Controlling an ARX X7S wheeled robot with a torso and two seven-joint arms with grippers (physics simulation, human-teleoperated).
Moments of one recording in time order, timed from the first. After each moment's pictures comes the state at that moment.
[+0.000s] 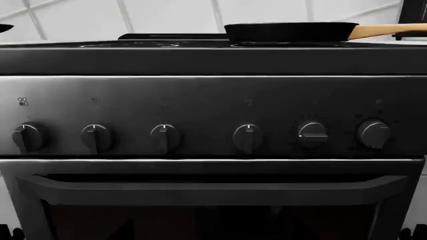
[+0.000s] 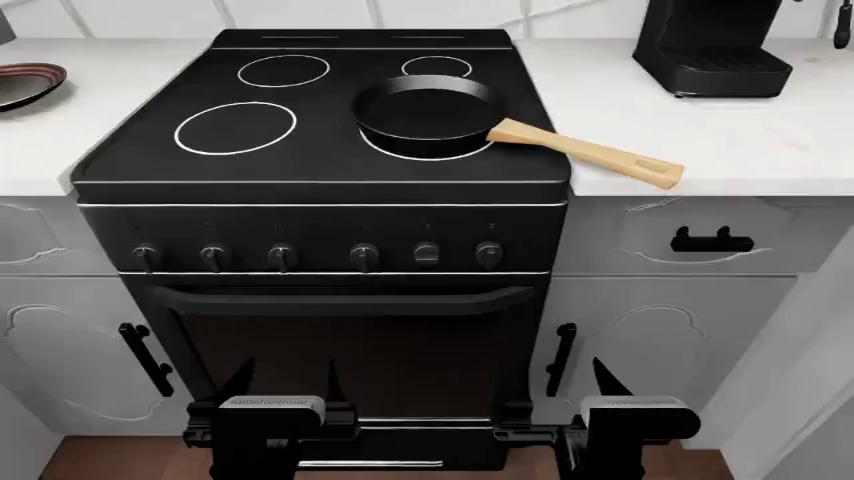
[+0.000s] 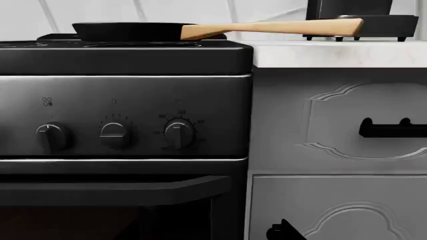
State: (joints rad) left arm 0.00 0.00 0.00 0.00 0.00 0.00 0.00; right arm 0.00 0.00 0.00 0.00 0.00 0.00 0.00
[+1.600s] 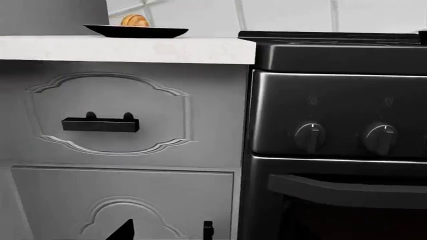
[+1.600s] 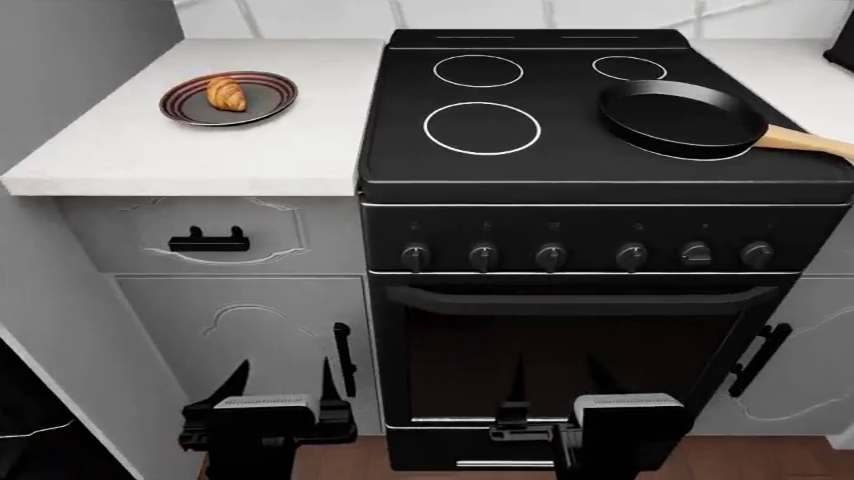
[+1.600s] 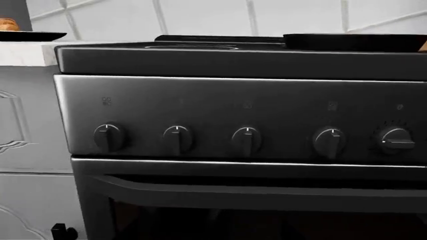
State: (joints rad) left arm -0.01 -0.11 0.12 -0.02 -0.13 0.02 -0.15; right arm 0.02 0.11 -0.14 0.03 0.10 -0.04 0.13
